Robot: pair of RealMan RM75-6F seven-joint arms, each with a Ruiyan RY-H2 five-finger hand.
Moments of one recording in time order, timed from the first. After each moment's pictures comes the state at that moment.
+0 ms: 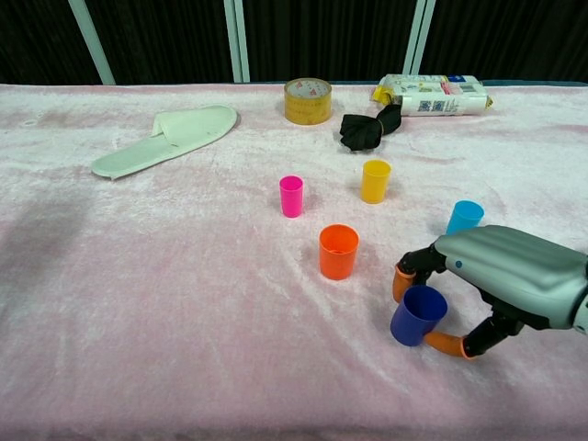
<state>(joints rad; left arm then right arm) -0.07 -1.10 -0.06 -1.66 1.48 1.53 0.08 0.45 -1.55 -0.04 -1.72 -1.36 1.10 -0.44</state>
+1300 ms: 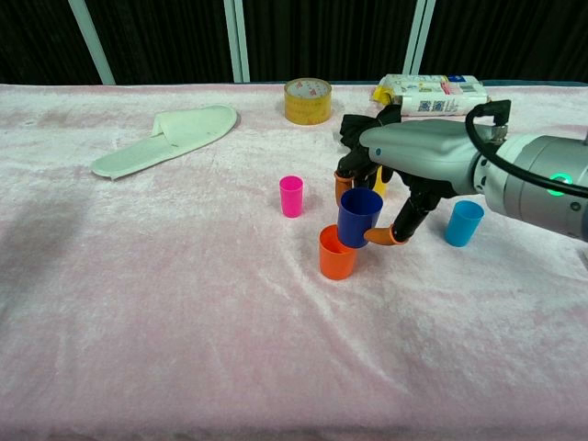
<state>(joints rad) -0.07 -1.10 -0.06 -1.66 1.48 1.53 0.09 0.77 -1.51 0.17 -1.84 -0.95 1.00 -0.70</state>
